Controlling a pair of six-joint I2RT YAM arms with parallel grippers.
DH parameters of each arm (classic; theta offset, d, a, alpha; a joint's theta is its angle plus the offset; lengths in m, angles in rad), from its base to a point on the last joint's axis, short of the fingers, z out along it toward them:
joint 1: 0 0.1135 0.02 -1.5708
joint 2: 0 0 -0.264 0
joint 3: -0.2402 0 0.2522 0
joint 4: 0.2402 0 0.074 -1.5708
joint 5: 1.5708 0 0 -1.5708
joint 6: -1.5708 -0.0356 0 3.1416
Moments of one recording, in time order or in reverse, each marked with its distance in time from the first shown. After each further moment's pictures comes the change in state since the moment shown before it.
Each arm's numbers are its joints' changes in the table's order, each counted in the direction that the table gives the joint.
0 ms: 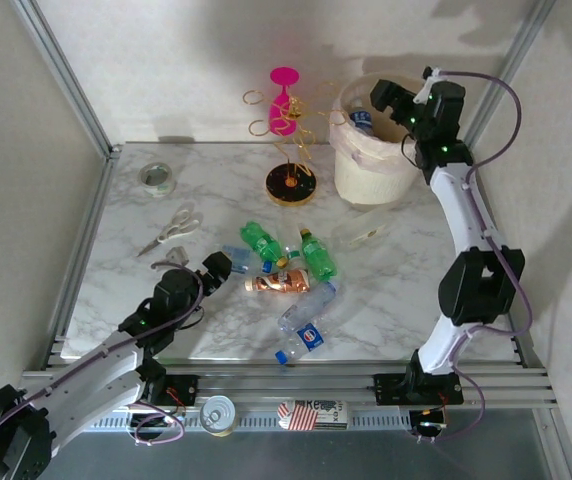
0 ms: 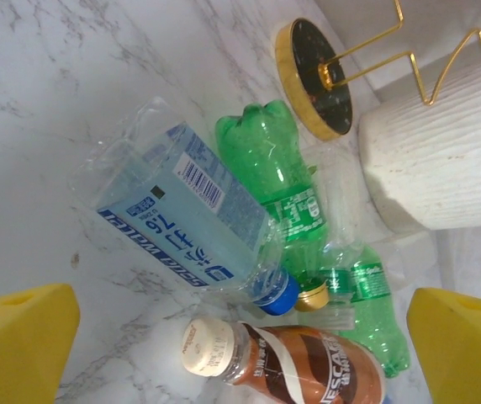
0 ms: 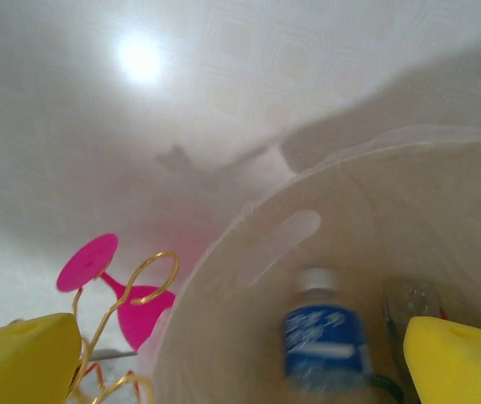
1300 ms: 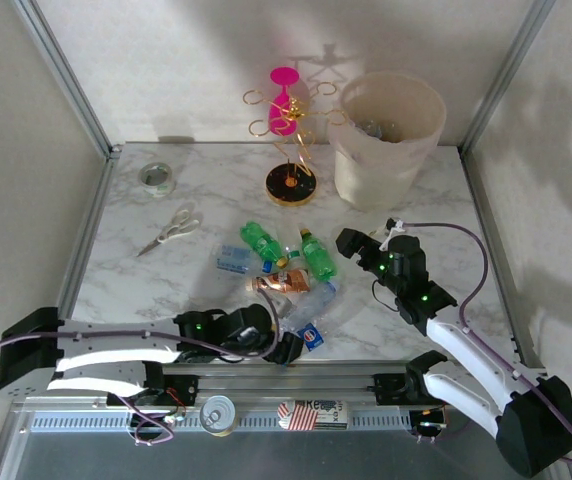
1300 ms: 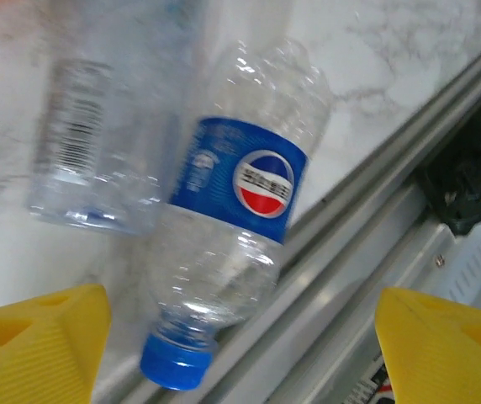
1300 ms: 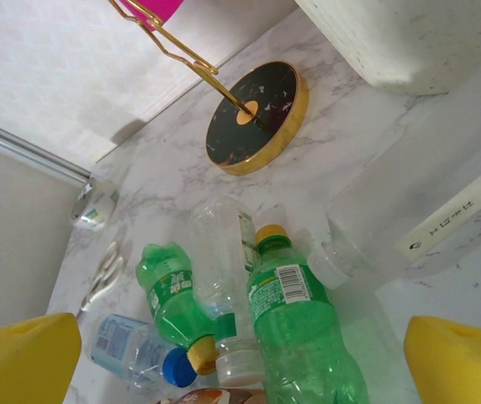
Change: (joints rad) left arm -0.761 0.407 -0.356 0.289 0.108 -0.315; right arm 0.387 -0.800 1.173 -0.135 0.181 -0.330
